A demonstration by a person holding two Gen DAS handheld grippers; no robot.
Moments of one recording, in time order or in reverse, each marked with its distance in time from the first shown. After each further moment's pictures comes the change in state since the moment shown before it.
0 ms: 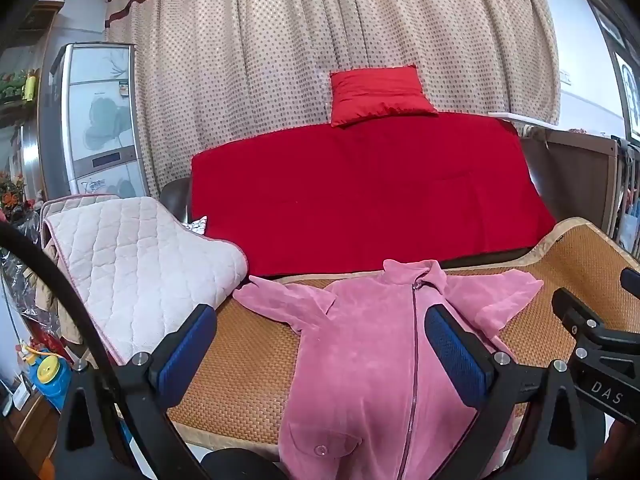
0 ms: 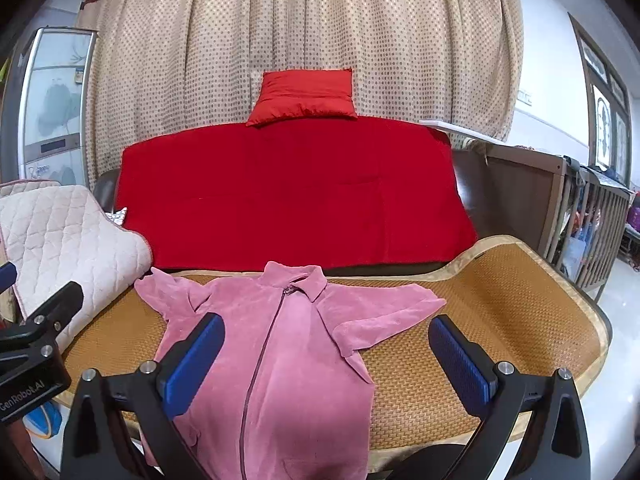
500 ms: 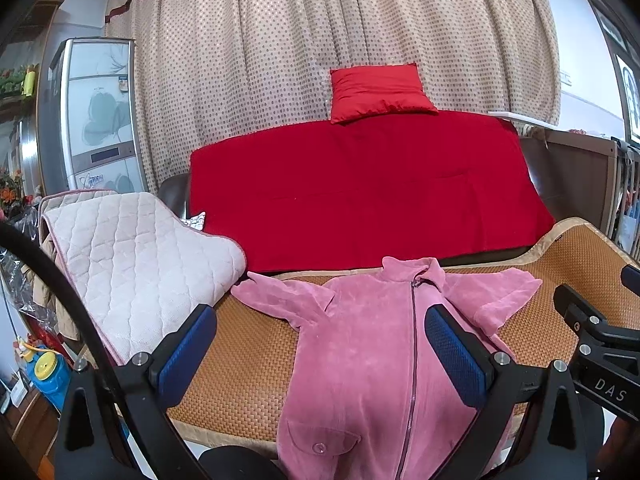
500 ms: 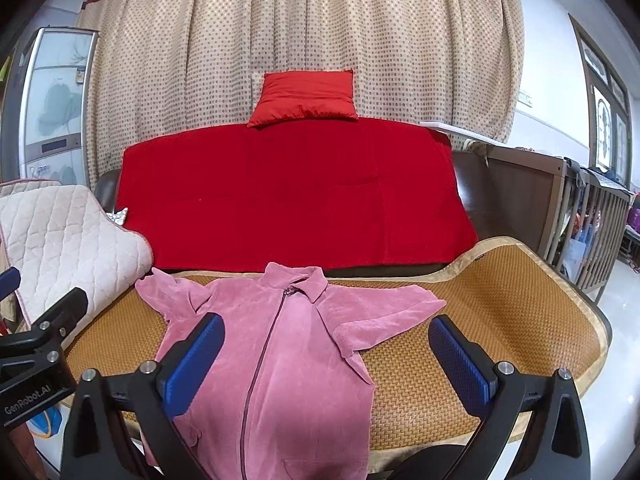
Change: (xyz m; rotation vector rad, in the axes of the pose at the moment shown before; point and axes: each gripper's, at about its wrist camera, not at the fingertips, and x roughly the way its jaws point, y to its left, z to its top) left arm 0.000 0.003 -0.001 -0.009 0.011 -0.005; right arm 0.000 0.001 -0.001 0.024 0.013 0.015
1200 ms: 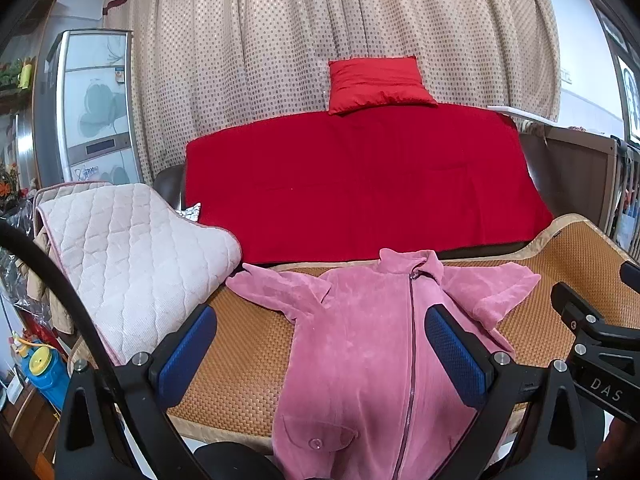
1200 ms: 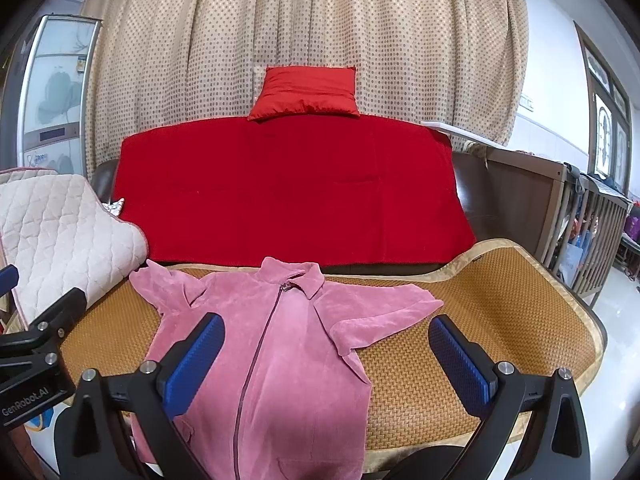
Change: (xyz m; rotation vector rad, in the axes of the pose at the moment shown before) left arm 0.011 -0.001 -0.008 -0.008 0.029 -0.013; right arm 0.009 0.008 -0.005 -0.038 0.042 -0.024
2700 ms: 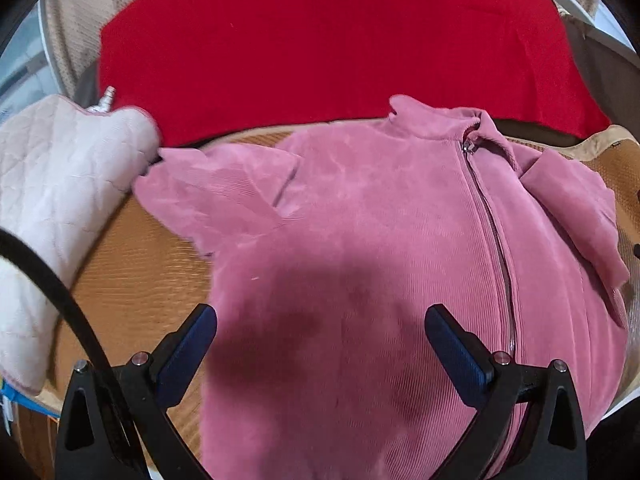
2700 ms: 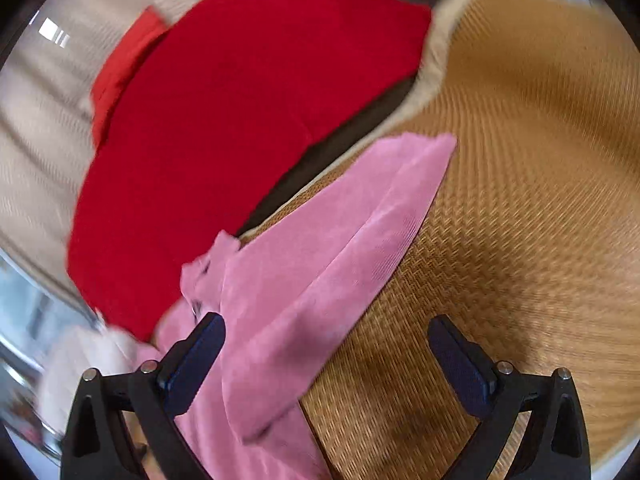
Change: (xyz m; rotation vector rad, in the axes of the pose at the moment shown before) left arm 0.299 -0.023 -0.069 0.051 0.487 -0.093; right arm 0.328 -0.215 -0.082 0.779 0.360 0.247
